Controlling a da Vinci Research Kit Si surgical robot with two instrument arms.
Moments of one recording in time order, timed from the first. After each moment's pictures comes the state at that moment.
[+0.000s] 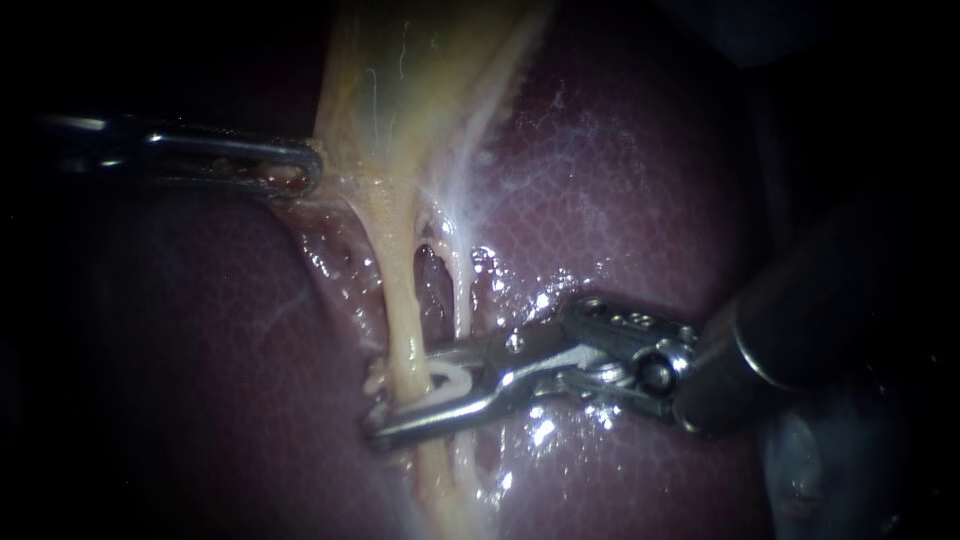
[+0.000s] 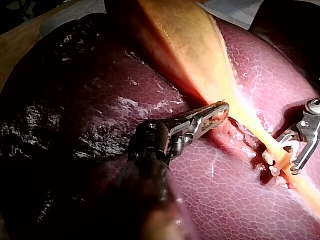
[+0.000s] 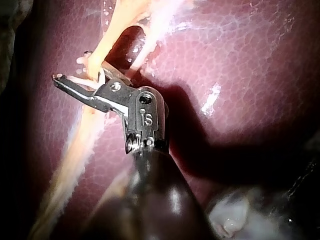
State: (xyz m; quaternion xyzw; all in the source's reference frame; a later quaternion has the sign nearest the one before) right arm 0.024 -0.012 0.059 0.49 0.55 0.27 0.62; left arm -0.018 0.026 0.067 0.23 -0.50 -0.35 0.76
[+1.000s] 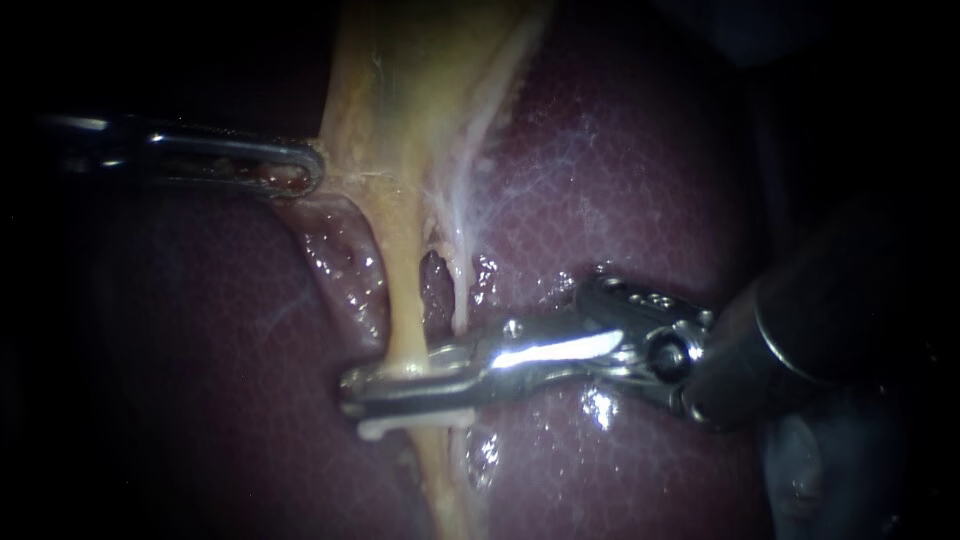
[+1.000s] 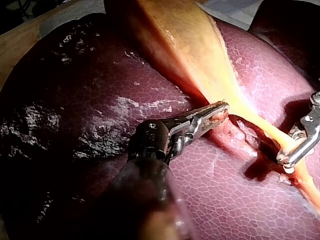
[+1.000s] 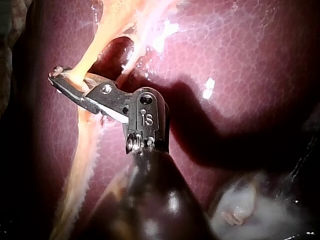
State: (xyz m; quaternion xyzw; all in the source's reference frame) right arm 0.024 -0.012 0.058 0.53 0.54 0.27 0.60; left arm -0.019 0.026 0.067 0.23 -0.50 -0.35 0.76
